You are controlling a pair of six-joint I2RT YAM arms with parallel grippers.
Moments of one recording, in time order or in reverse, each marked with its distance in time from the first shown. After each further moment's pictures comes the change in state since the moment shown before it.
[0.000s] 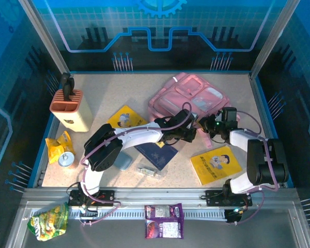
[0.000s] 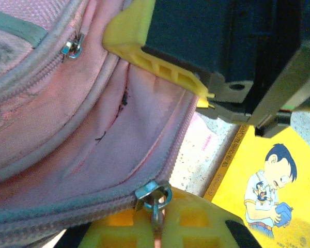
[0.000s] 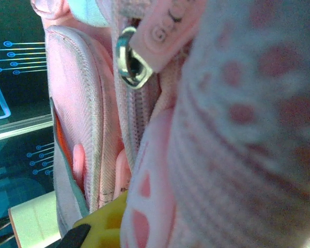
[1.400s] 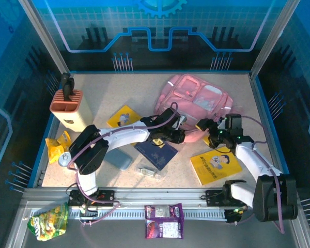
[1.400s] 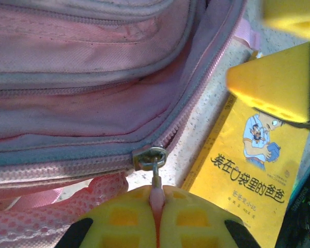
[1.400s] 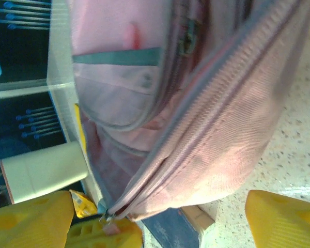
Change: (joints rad) left arm 0.072 -0.157 -0.183 -0.032 0.169 0.019; right arm 0.051 -0.368 -0.087 -0.330 0.008 -0.038
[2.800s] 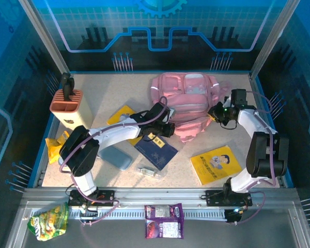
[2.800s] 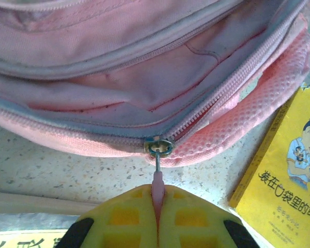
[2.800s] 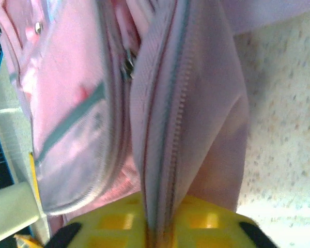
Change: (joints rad) left arm 0.101 -0.081 -0.059 -0.028 -0.082 0.054; right arm -0.153 0.459 0.502 -0.235 0.075 -0.388
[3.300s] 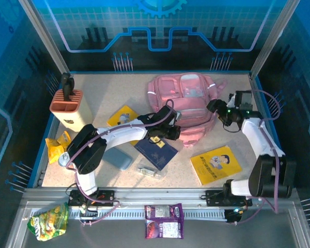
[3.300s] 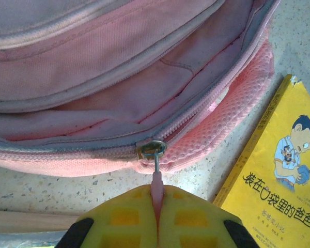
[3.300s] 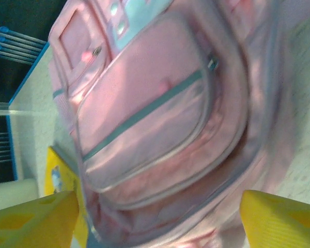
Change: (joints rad) left arm -0.055 0.068 0.048 0.016 0.004 -0.055; right arm 0.071 -0.298 -0.117 -0.017 0.070 0.017
